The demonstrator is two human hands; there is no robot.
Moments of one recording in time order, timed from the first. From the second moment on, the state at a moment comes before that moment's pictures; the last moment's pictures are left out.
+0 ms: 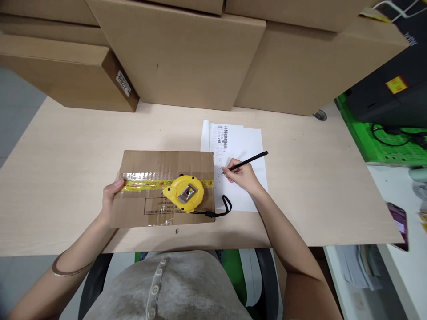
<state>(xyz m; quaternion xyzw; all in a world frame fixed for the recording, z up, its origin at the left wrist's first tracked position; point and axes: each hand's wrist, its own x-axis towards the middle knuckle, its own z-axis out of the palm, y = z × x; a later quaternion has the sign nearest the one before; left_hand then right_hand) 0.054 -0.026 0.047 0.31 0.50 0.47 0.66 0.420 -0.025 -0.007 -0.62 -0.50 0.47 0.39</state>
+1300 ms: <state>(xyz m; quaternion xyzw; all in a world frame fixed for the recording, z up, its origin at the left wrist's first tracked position) 0.057 -0.025 0.047 0.30 0.49 0.48 0.67 0.421 -0.025 -0.013 -0.61 -0.50 0.47 0.39</state>
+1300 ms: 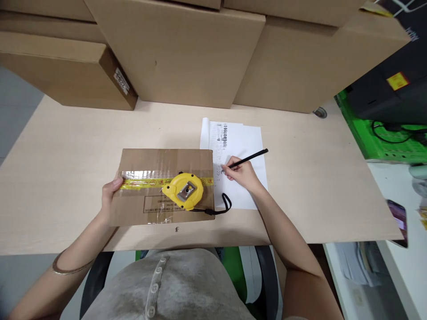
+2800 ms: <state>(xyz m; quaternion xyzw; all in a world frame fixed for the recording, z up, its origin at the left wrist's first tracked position) 0.052 -0.023 0.040 0.33 0.48 0.48 0.66 0.431 -0.037 0.034 -0.73 -0.62 0.29 0.10</state>
